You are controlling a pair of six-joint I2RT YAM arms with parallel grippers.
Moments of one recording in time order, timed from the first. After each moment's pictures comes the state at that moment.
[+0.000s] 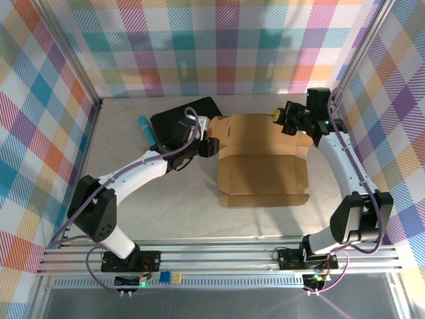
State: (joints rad) left arm -0.60 1.60 1.18 -0.20 0.03 -0.34; right arm 0.10 1.48 1.37 -0.53 -0.45 1.95
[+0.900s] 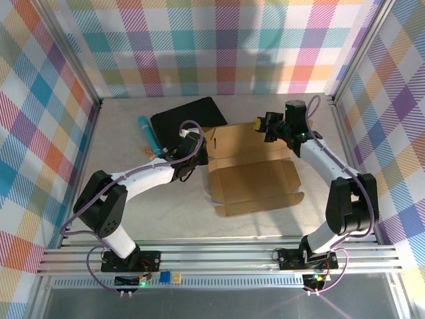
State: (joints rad) left arm -0.65 1.63 1.03 -0.15 -0.27 -0.59; right arm 0.21 1.57 1.14 -0.09 -0.47 1.88
